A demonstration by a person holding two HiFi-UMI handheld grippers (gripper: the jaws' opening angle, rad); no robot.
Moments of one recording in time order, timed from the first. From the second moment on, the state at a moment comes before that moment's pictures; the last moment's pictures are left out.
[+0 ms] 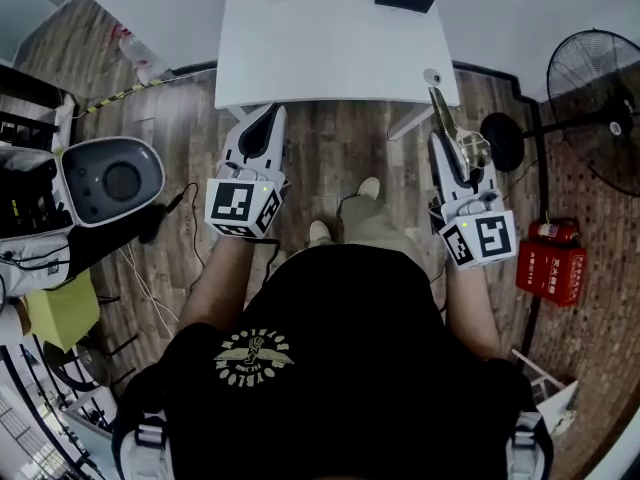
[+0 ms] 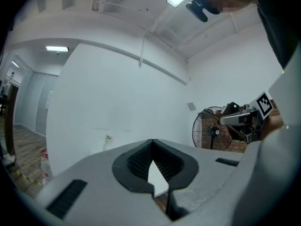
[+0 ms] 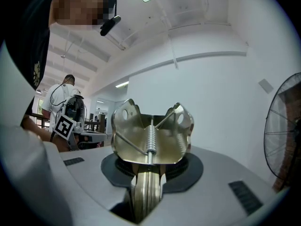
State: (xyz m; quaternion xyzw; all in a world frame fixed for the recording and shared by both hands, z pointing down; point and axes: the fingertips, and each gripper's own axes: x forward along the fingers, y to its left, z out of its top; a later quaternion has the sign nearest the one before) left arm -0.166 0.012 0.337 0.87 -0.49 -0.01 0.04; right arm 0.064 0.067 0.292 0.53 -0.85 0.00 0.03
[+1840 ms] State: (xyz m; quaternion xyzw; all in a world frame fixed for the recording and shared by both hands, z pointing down) left arm -0.112 -0.157 0.377 0.86 -0.51 0.03 0.06; right arm 0.122 -0.124 0.333 0.50 -0.86 0.03 0.04
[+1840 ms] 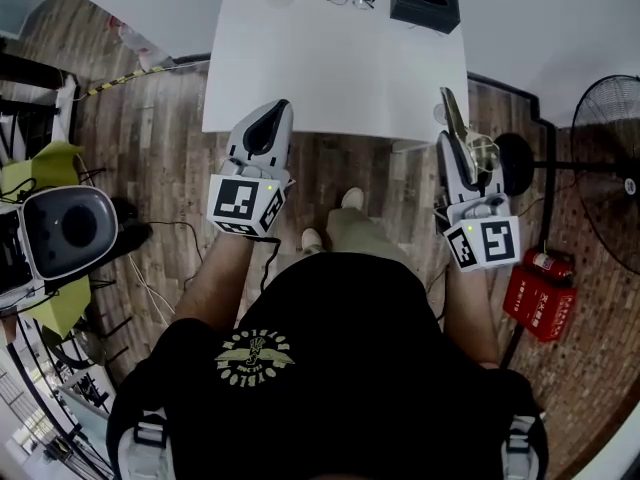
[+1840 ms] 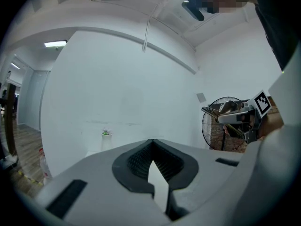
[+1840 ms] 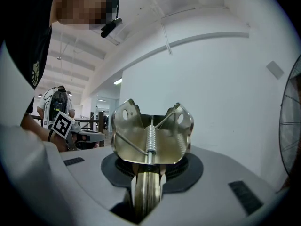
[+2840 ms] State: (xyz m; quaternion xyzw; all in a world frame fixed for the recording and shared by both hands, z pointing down) left arm -0.066 -0.259 0.351 0.82 -0.57 0.04 0.02; right arm 0.176 -0.263 0.323 0.46 -0.89 0.02 0.01
